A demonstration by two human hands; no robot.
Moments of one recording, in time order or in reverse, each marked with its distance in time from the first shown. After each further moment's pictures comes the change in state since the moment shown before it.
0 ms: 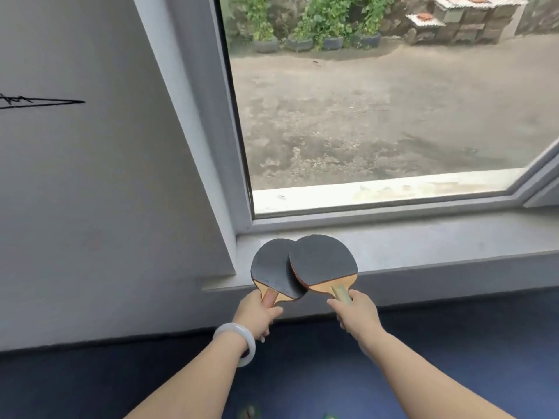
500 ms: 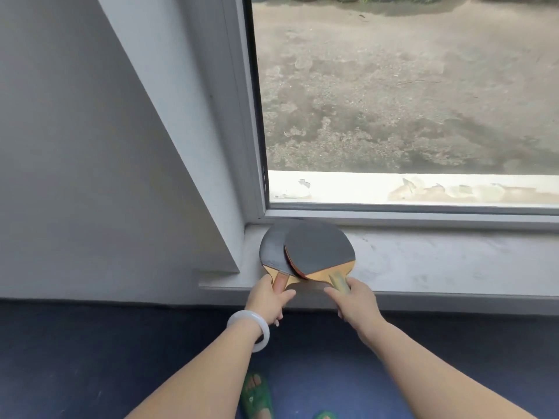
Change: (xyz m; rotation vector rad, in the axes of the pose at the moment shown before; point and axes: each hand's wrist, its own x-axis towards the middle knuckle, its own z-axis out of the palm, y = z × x) left_hand 0.107 -0.002 0.017 -0.135 0.072 -0.109; right_hand 0.113 -0.025 0.042 -0.131 -0.131 -0.047
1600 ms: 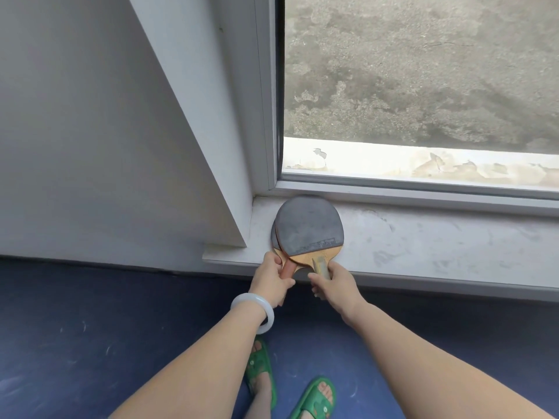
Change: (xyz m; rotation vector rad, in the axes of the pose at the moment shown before) left_hand 0.025 -0.031 0.007 0.002 0.043 0.013; right_hand 0.032 0.022 0.063 0.101 -0.151 -0.003
